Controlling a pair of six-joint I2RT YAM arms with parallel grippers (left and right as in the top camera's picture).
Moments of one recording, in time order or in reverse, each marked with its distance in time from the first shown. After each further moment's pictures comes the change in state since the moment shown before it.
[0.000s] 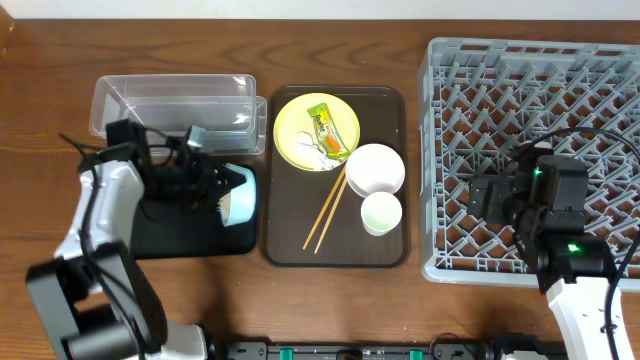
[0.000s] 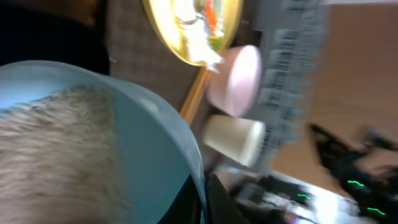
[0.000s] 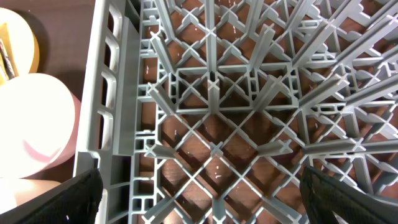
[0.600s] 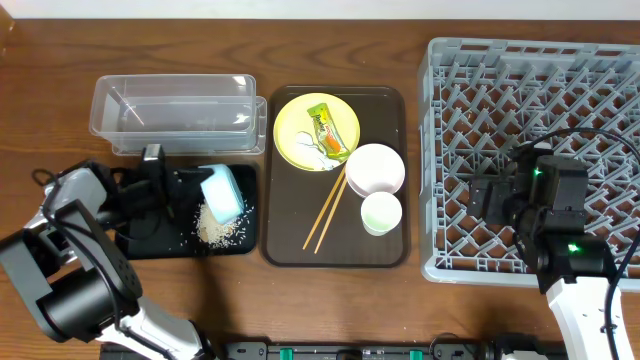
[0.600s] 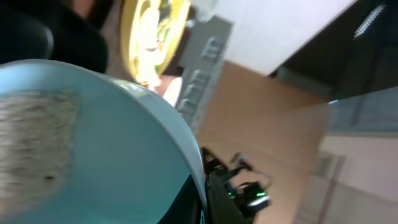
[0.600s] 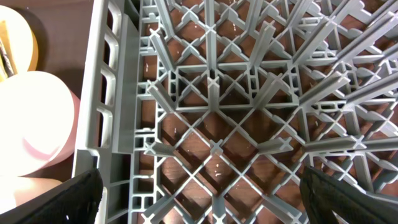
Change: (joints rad) left arm 0.251 0.192 -0.003 -0.154 0.353 0.033; right arm 0.000 0.000 0.000 -0.008 0.000 0.000
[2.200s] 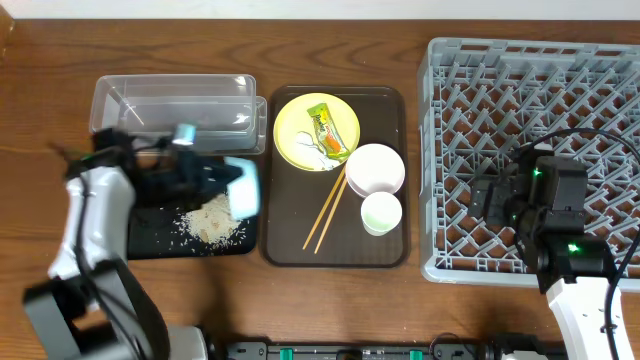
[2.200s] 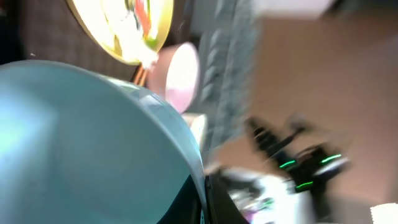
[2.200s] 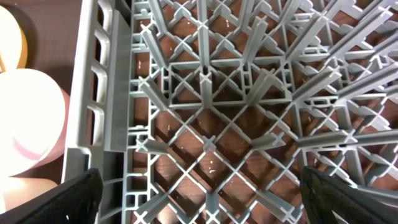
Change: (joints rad) left arm -0.262 -0.284 0.009 0.091 -0.230 -0.006; right arm 0.000 0.000 0.000 -0.011 0.026 0.000
